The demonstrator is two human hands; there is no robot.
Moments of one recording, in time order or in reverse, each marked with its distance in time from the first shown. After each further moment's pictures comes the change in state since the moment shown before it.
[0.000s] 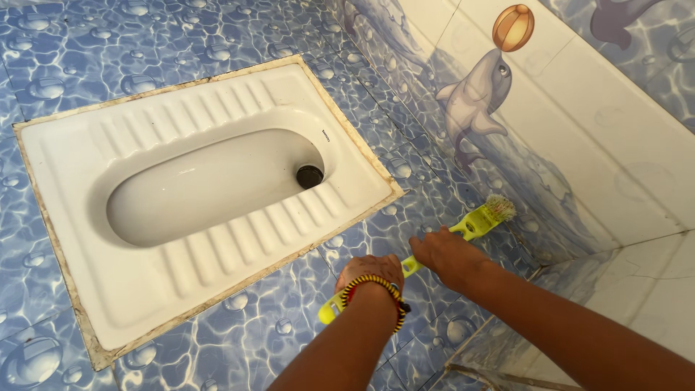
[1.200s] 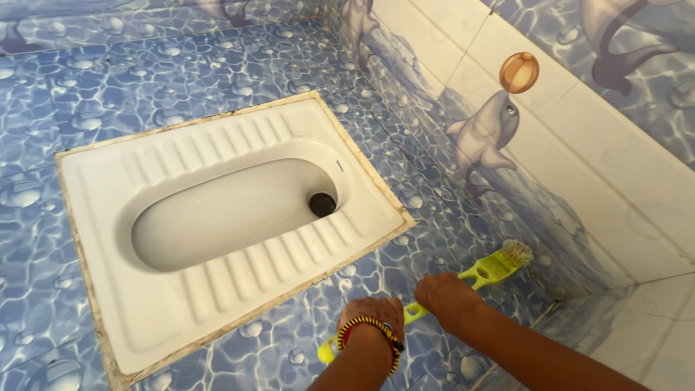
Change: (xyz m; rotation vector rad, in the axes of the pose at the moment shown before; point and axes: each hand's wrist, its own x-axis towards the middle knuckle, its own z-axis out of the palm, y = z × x) left_hand -0.008 -0.019 0.020 0.021 -0.029 0.061; right_hand 0.007 -0.027 0.001 0.073 -0.030 -0.021
